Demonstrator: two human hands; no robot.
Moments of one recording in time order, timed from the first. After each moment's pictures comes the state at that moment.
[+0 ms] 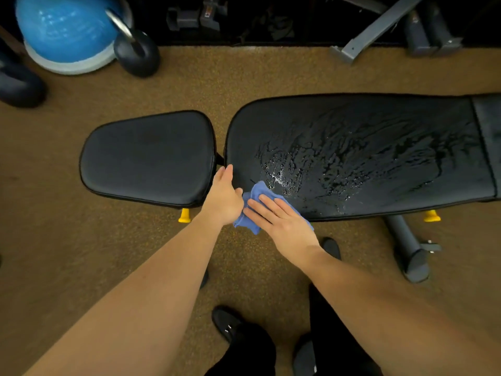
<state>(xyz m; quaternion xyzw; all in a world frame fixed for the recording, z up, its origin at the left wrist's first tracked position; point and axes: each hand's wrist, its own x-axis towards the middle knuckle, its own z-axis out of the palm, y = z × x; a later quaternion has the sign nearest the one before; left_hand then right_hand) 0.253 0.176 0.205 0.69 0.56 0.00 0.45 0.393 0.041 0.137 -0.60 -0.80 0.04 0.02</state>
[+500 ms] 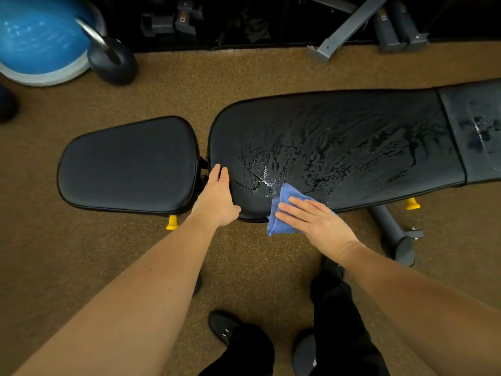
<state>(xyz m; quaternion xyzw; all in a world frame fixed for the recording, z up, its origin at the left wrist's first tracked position) 0.266 0.176 0.203 0.77 0.51 -0.12 0.35 0.481 -0.007 0.140 -0.60 -0.80 0.02 0.02</state>
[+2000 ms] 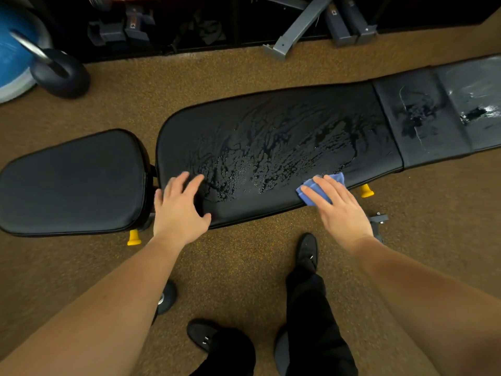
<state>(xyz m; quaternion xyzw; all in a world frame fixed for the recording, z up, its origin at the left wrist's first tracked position) 0.291 0.145 0.201 0.85 0.48 -0.05 0.21 0.581 -0.079 0.163 -0.78 -0.62 -0.02 0.08</state>
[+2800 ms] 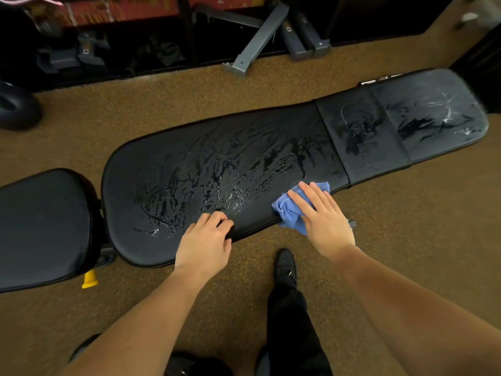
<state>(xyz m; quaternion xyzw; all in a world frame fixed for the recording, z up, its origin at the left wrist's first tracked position) 0.405 0.073 0.196 0.95 0.28 -0.01 0.14 0.651 -0.105 0.169 -0.83 -0.56 0.03 0.06</state>
